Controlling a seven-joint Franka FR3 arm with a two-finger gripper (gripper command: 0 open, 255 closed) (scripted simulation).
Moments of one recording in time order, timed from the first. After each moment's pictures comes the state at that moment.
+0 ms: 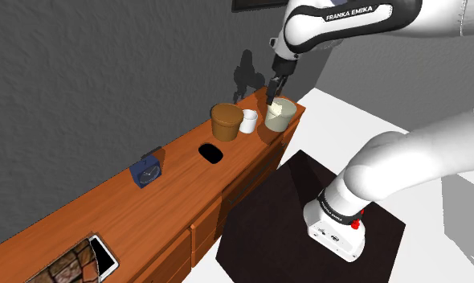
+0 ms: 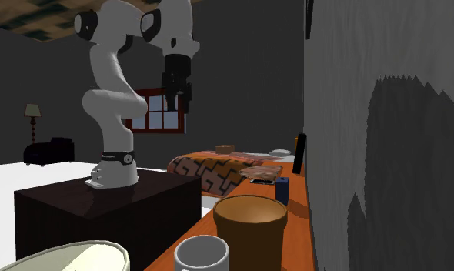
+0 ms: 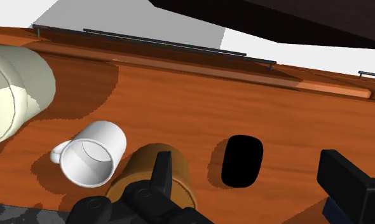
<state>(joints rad) -0.06 -0.47 -0.10 -2.52 -0.03 2.03 -0.42</state>
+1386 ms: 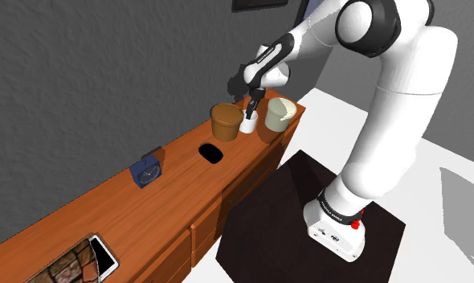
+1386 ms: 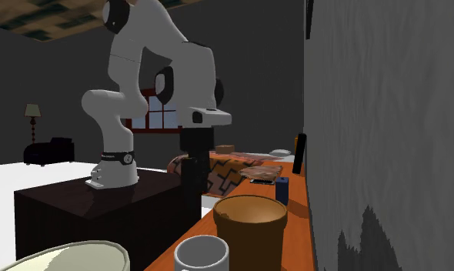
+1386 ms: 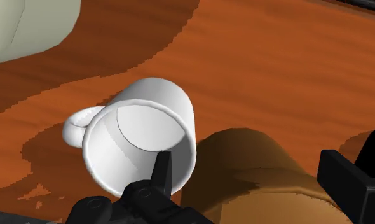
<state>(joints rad) -0.13 0.34 -0.18 -2.19 0.13 2.54 -0.78</state>
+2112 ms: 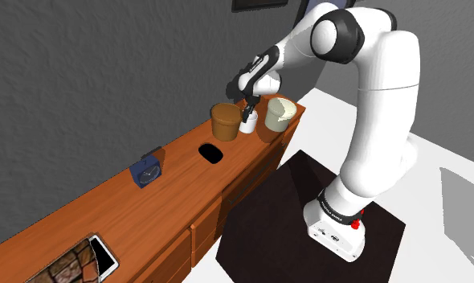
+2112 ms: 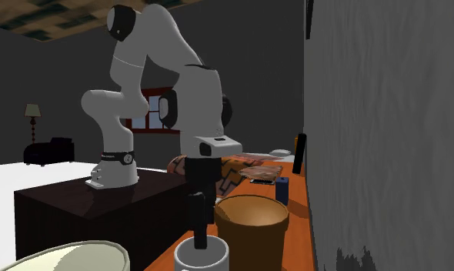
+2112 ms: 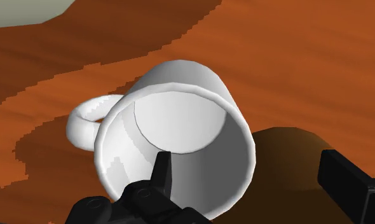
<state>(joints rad) -0.18 0.55 -0.14 -2.04 0.18 2.61 -0.85</state>
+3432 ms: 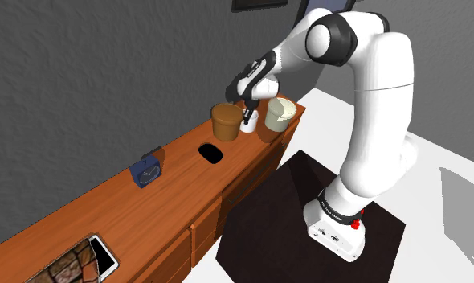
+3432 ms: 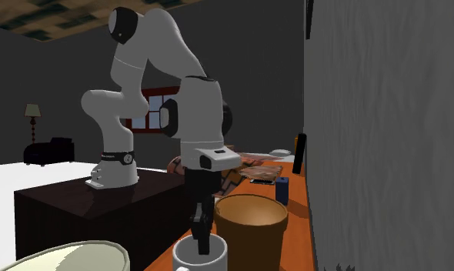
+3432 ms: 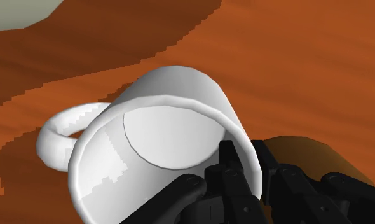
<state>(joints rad) -0.18 0.60 -0.14 -2.03 0.19 2.63 -0.86</state>
